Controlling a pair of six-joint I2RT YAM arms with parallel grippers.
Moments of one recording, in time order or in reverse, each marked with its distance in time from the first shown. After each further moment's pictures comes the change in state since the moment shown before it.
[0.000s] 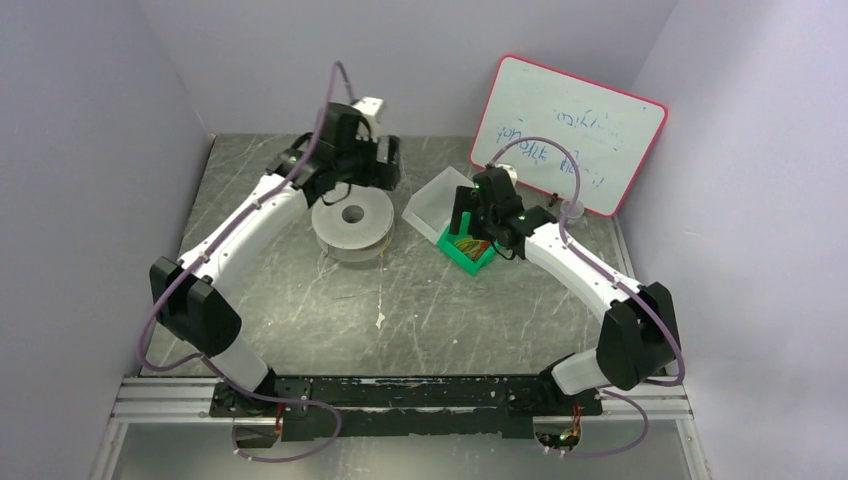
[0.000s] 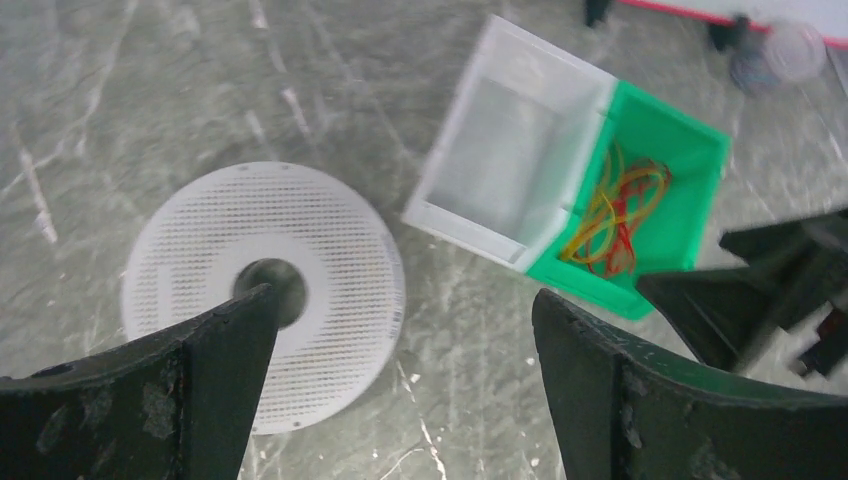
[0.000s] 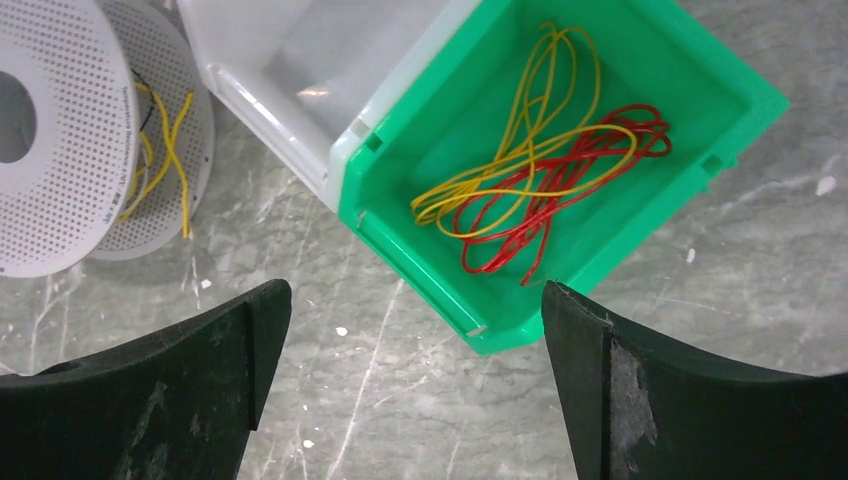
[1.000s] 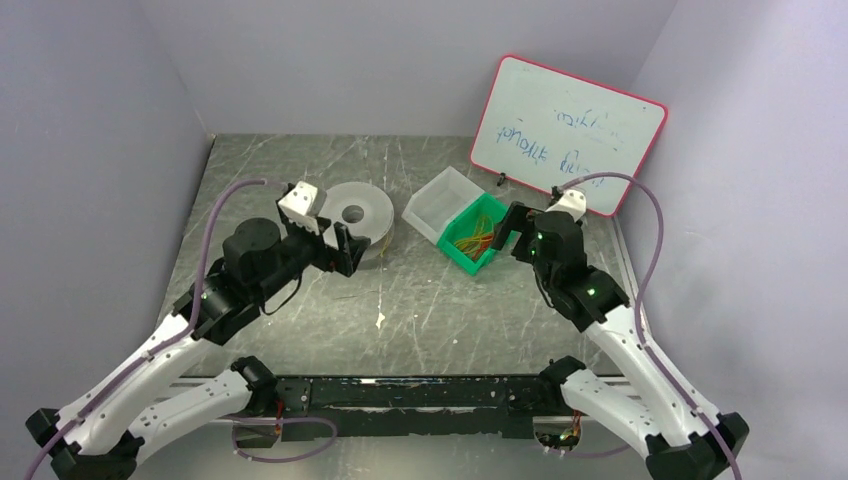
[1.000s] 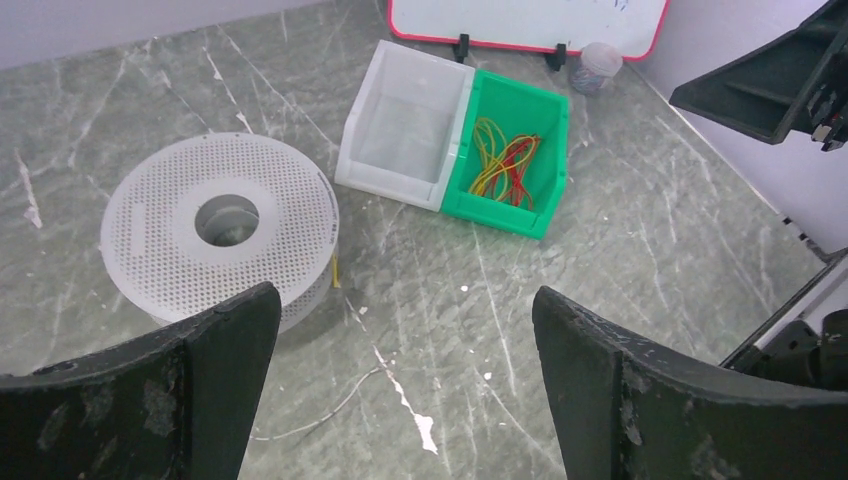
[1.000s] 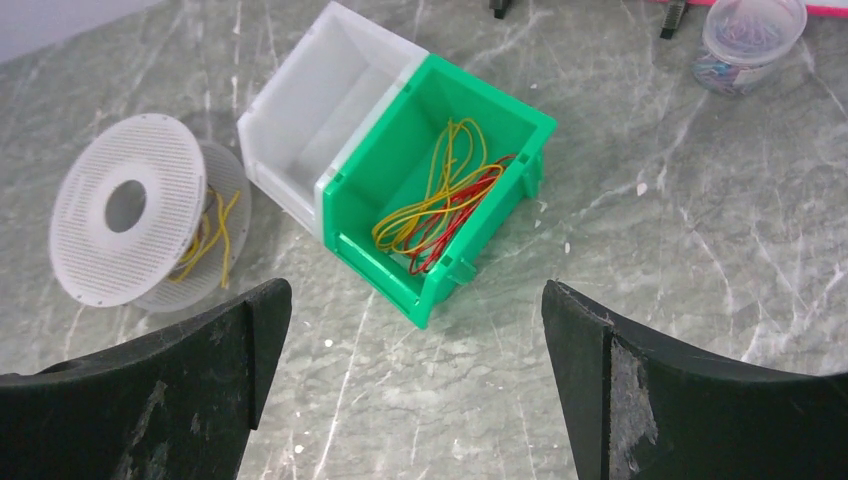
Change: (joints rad) left arm -0.241 -0.835 -0.694 0.241 -0.121 0.023; right arm 0.000 -0.589 -0.249 -0.018 0.214 0.001
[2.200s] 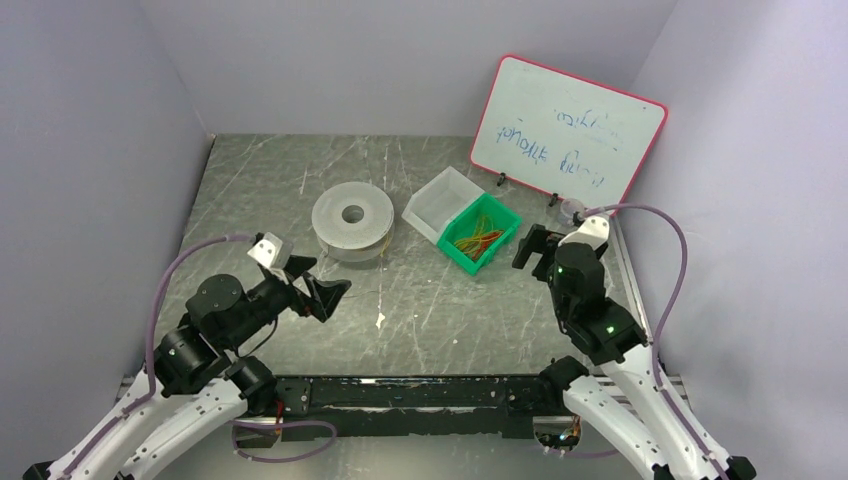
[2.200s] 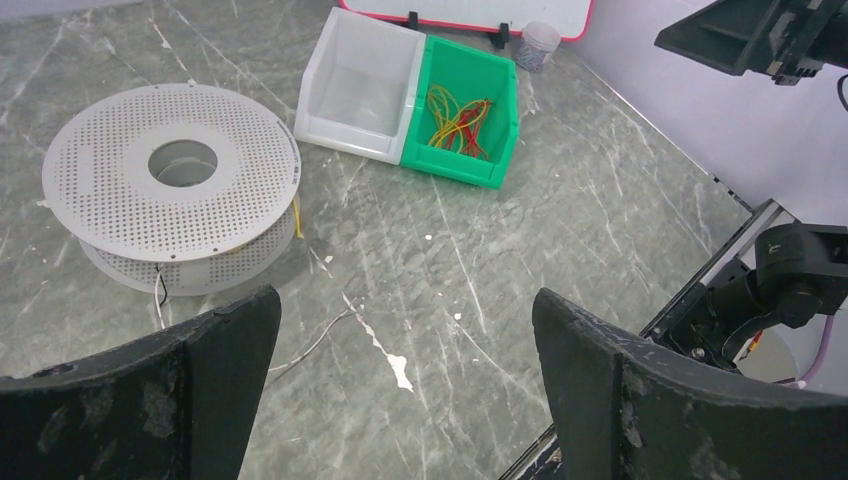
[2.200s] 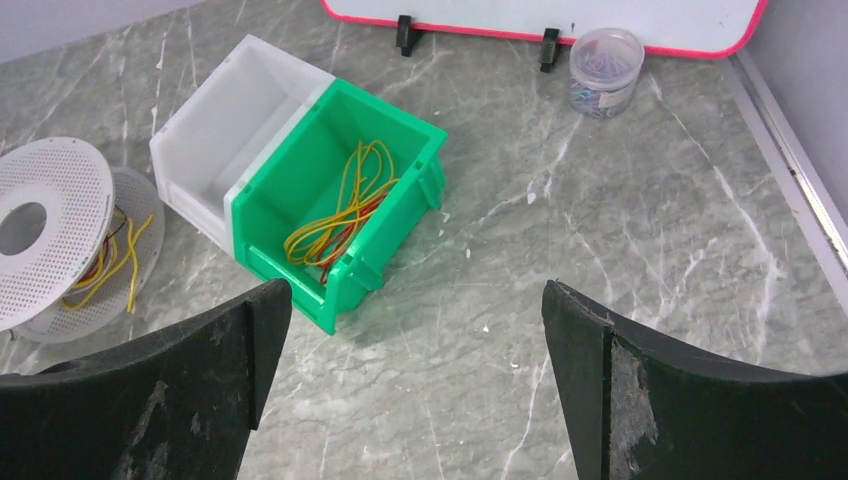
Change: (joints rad) left arm 0.000 -0.423 -0.277 -0.058 0.091 -0.057; right arm 0.000 -0.261 -0.137 -0.024 0.140 -0.111
